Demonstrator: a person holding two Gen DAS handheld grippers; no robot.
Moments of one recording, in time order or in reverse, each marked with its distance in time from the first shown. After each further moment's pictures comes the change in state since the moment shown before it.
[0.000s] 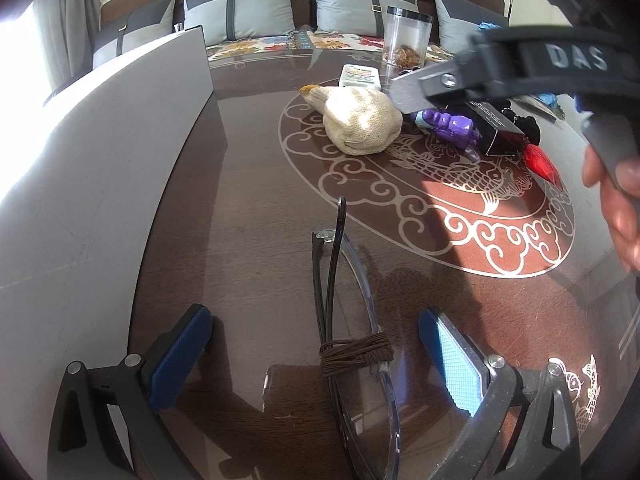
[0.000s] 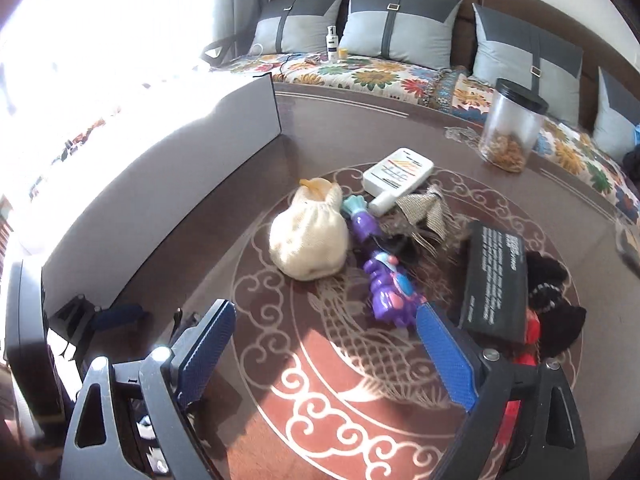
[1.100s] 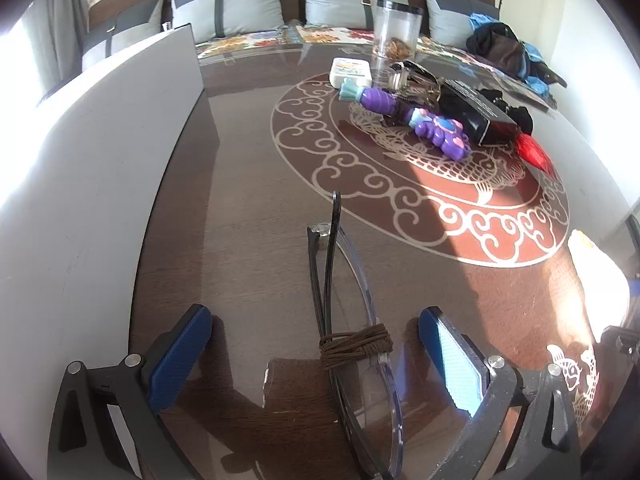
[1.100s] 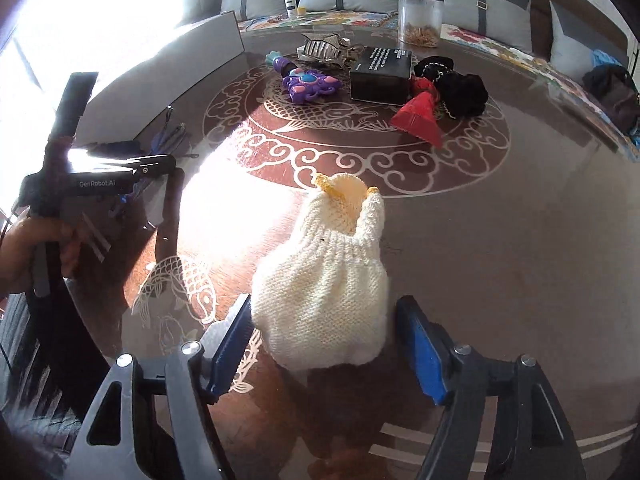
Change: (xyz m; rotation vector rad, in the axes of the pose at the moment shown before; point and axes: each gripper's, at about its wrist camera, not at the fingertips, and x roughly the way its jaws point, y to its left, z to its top) left arm -0.002 0.000 0.004 0.059 0.053 -0.035; right arm -0.090 -0.039 -0.204 0.130 0.111 -0.038
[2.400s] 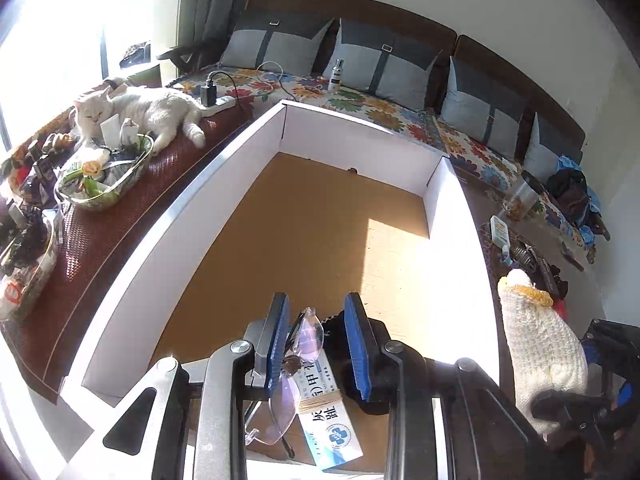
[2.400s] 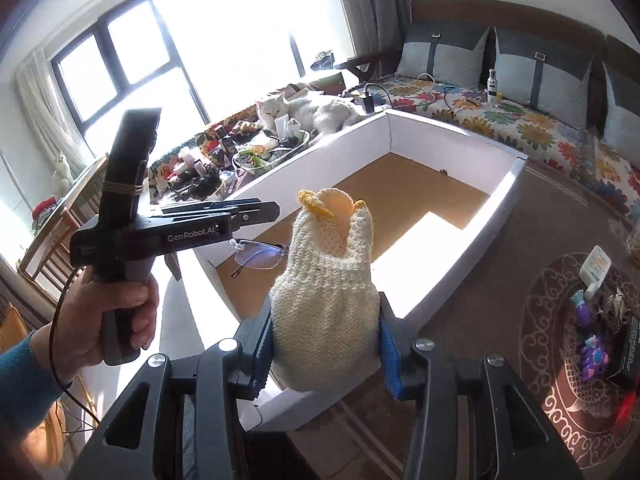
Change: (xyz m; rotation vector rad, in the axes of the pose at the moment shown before) left arm -0.171 0.266 -0.041 -0.450 -0.167 0.108; right arm -0.033 0.324 0.184 -0.342 -0.143 0.429
